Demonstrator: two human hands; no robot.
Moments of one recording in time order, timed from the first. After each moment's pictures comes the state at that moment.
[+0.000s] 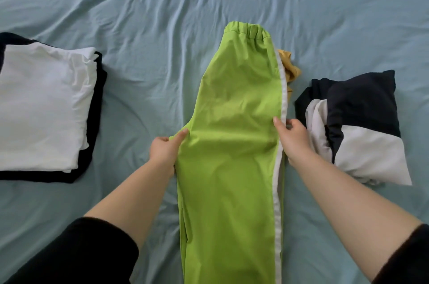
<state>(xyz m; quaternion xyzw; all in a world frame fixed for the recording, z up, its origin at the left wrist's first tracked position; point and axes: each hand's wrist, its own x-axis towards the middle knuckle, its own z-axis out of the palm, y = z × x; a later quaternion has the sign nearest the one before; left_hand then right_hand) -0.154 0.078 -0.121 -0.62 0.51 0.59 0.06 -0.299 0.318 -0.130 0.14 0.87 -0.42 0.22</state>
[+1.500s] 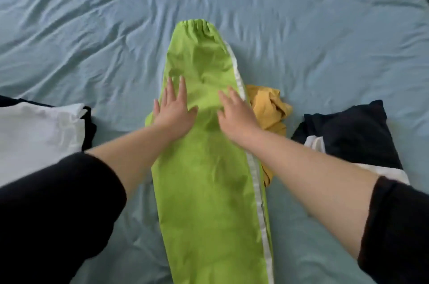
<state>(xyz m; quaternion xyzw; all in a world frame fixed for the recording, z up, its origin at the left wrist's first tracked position) -0.320 0.012 -0.082 -0.23 0.93 0.26 0.11 -0.378 0.164 -0.082 -0.26 0.94 -0.17 0.17</state>
